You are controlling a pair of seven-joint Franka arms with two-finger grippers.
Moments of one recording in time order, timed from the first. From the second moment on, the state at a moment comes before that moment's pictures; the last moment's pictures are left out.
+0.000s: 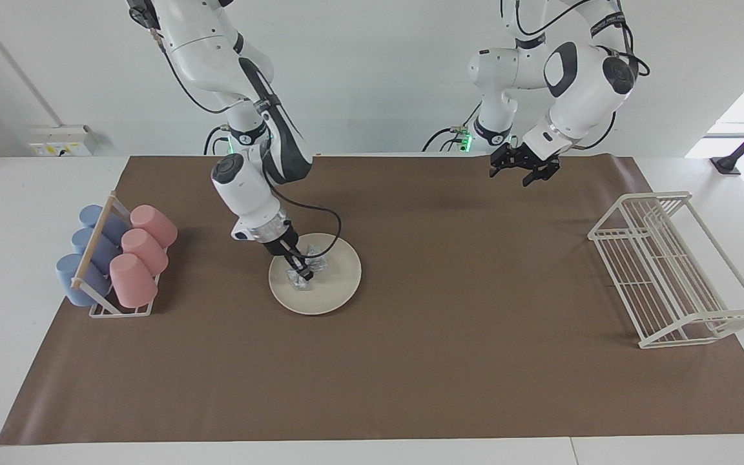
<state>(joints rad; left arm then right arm) -0.16 -0.36 0.01 -2.39 -0.25 1.89 0.14 -0.22 0.31 0.61 -2.22 0.25 2.77 1.19</state>
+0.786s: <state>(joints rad) -0.16 -0.35 0.01 -2.38 -0.23 1.89 0.07 -0.26 0.32 0.61 -2.22 0.25 2.80 1.06</state>
